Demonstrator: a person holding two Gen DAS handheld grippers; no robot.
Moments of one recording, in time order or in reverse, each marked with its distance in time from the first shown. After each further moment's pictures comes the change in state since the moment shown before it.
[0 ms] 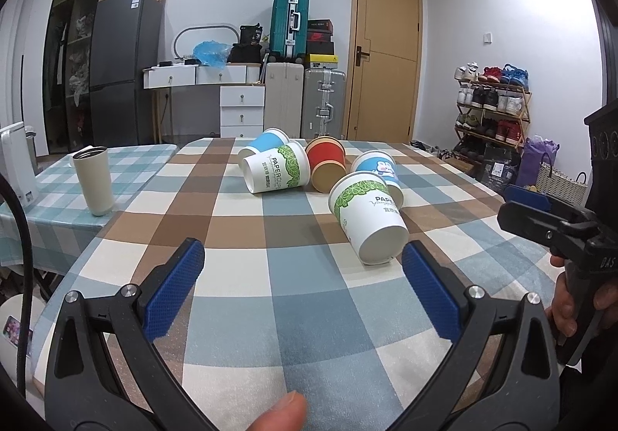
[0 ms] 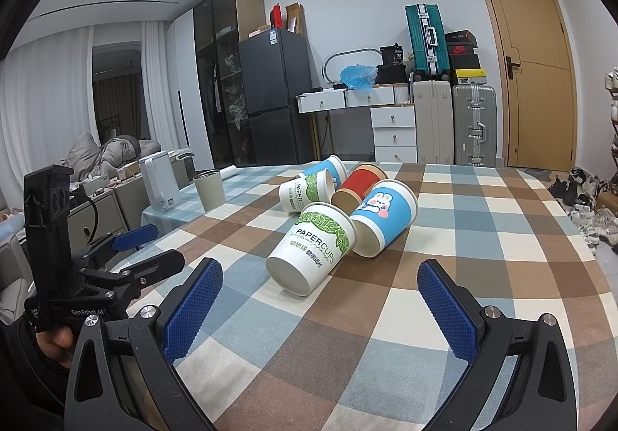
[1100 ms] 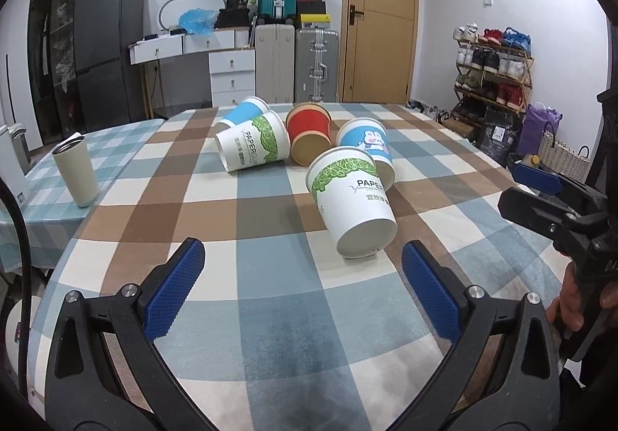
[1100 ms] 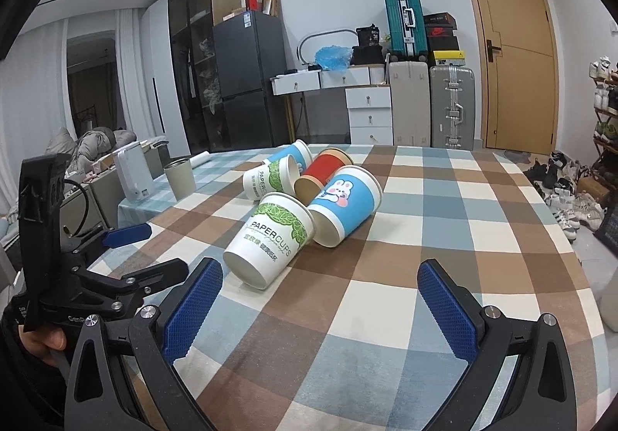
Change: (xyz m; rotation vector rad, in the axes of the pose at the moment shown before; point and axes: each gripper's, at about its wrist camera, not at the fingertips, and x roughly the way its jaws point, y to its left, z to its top) left arm 0.050 -0.029 0.018 0.043 0.182 -0.002; right arm 0.005 -0.024 0.010 0.023 0.090 -0.095
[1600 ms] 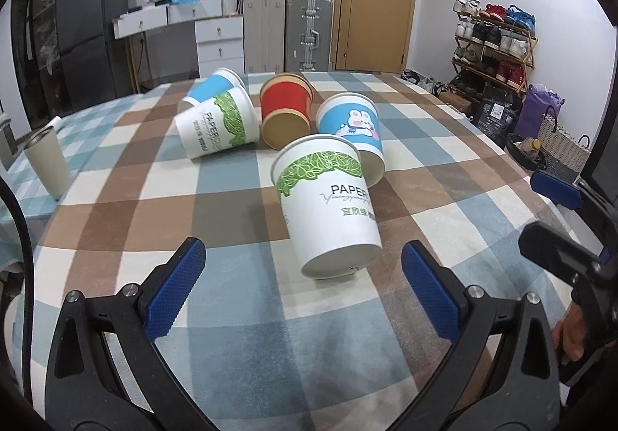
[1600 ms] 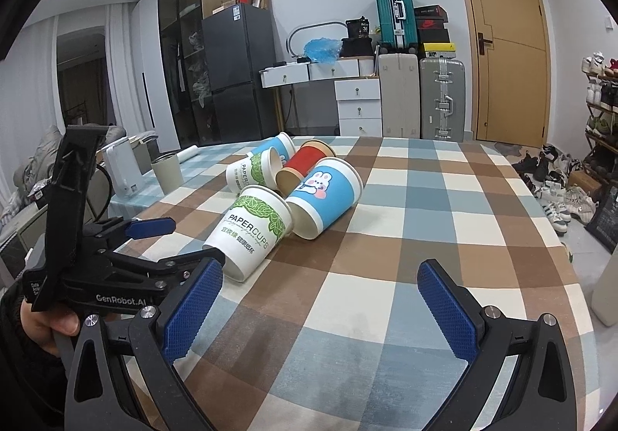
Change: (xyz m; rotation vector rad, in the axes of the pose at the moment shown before) left arm 0.060 -0.028 0.025 -0.008 0.139 -0.036; right arm -0.001 -0.013 -0.001 0.011 0.024 -0.036
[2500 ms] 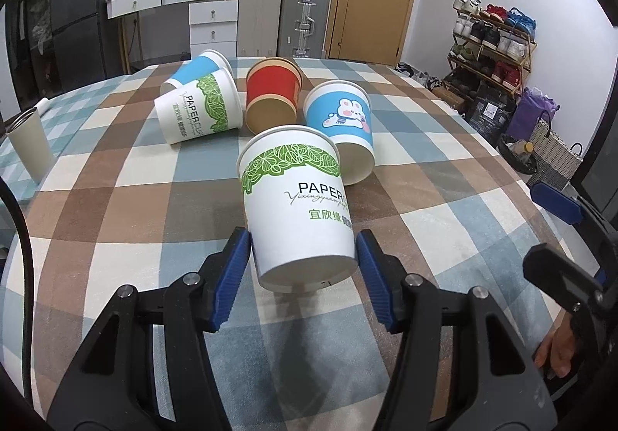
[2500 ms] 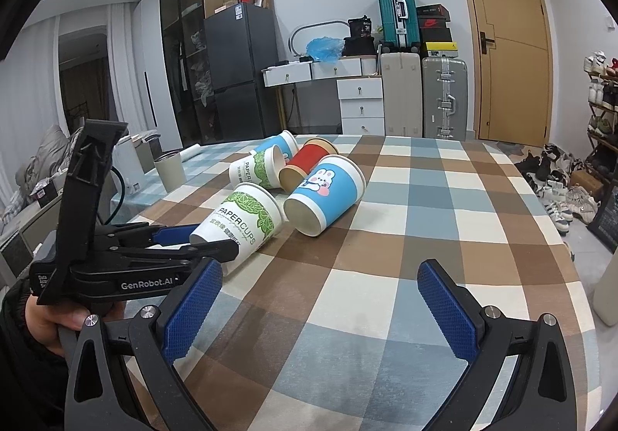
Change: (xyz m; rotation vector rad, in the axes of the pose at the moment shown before) left arm 0.013 -0.001 0.003 -0.047 0.048 -0.049; right arm 0.002 0.006 -0.002 -0.004 0.009 0.016
